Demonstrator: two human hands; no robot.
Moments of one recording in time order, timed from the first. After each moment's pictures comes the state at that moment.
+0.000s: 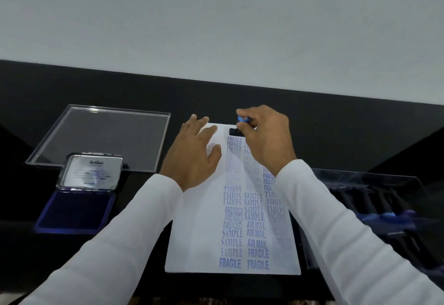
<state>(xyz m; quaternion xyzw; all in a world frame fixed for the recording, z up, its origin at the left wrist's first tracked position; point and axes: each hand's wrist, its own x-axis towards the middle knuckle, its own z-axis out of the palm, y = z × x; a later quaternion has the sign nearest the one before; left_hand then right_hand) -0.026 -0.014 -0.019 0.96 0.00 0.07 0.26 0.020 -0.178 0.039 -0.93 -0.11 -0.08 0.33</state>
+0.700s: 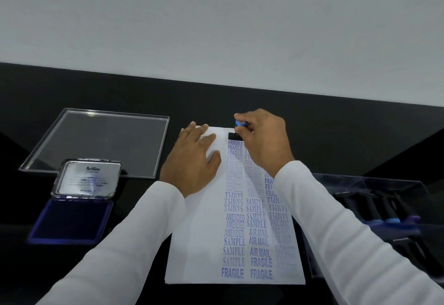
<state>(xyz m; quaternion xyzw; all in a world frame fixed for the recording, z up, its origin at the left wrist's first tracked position) -0.019 -0.011 -0.029 0.97 0.00 0.05 0.24 0.032 -0.173 0.031 -0.94 -0.11 -0.07 0.31</state>
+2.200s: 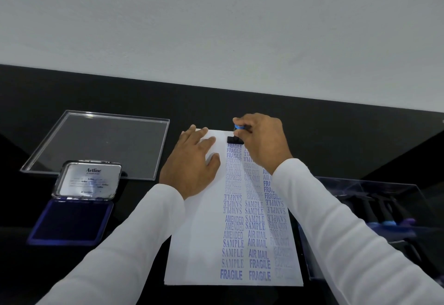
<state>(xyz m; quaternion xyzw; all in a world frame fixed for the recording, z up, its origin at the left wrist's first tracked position) -0.019 -0.010 -0.031 0.97 0.01 0.04 0.25 0.042 -0.174 0.031 -0.95 -0.11 -0.03 0.30</state>
